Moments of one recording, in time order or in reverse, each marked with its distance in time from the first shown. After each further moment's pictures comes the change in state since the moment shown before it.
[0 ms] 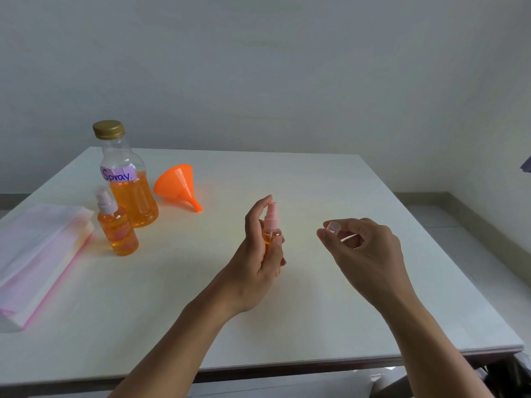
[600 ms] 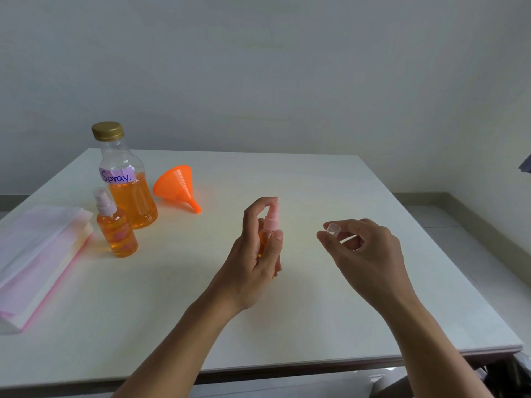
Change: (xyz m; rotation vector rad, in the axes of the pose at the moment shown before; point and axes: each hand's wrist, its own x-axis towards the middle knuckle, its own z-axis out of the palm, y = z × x) left_hand 0.004 -0.003 -0.001 0.011 0.094 0.072; right_hand 0.000 0.002 -0.002 0.001 -0.002 -0.009
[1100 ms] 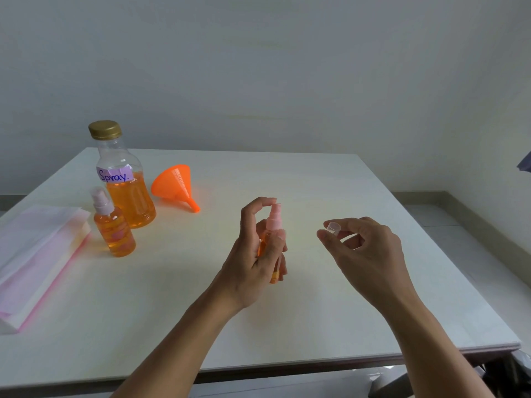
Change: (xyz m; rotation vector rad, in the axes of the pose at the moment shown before) left_hand -0.001 0.006 0.003 -0.123 -0.004 -0.030; right_hand 0.000 0.001 -0.002 -0.011 0.007 -0.021
